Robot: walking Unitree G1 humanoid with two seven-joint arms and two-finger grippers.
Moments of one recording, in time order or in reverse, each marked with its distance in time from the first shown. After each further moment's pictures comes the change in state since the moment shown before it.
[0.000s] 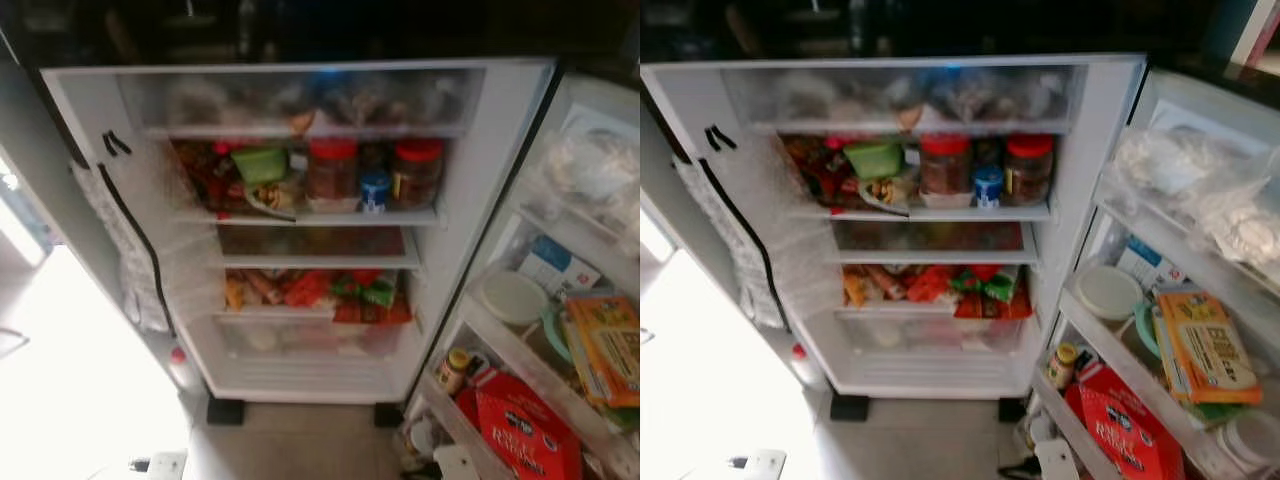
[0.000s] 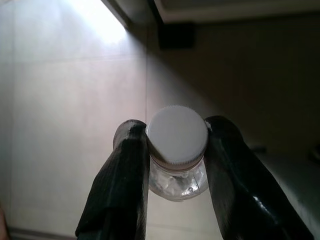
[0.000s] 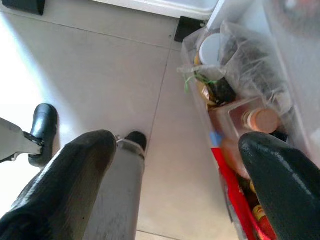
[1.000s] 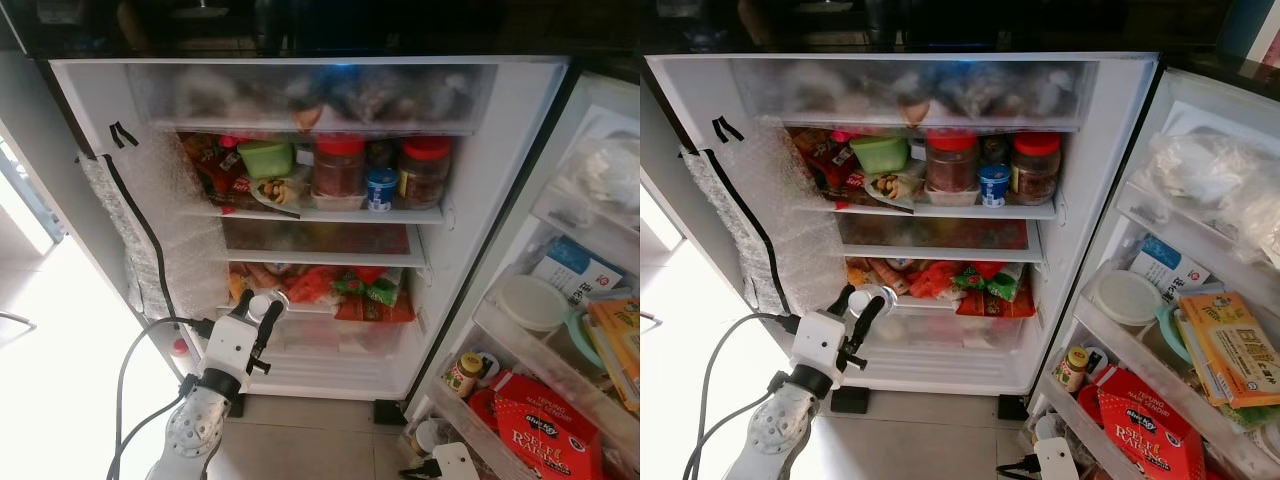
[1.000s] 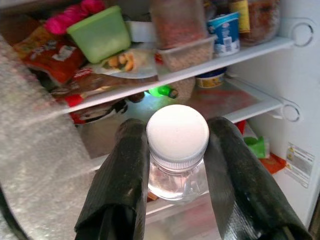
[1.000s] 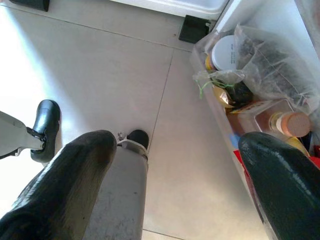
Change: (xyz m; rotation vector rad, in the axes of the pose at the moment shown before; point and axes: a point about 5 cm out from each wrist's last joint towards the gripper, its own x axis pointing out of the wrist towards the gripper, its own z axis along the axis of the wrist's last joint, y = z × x) left arm -0.090 -0.049 0.168 0.092 -1.057 -0.242; right arm 0.001 0.002 0.003 -0.001 -0.006 0.024
